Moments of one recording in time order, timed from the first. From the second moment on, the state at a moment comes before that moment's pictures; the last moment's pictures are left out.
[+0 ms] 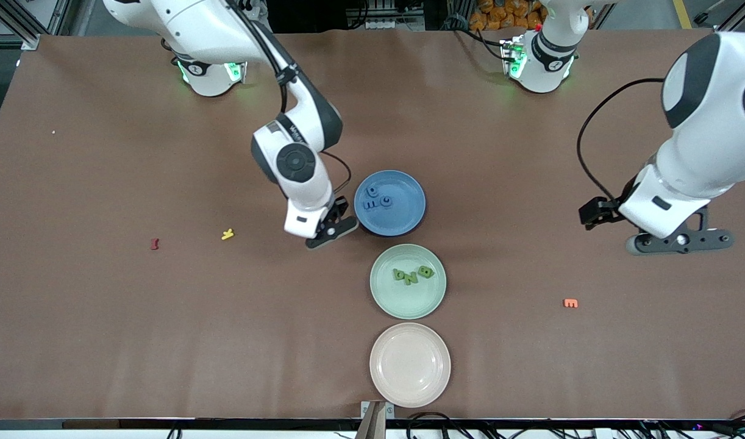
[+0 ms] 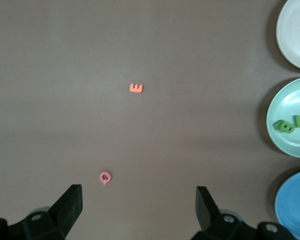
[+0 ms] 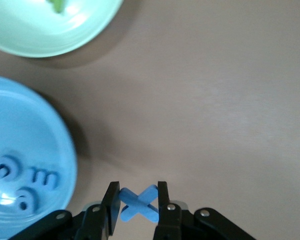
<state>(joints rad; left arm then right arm) 0.08 0.28 -0.35 -1.41 0.20 1.66 -0.29 0.68 0.57 -0.05 -1.70 0.06 2.26 0.11</state>
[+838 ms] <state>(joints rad) 0.09 0.18 -0.34 -1.42 0.19 1.62 -0.22 0.76 0.67 0.07 -1.56 0.05 2.26 0.17</state>
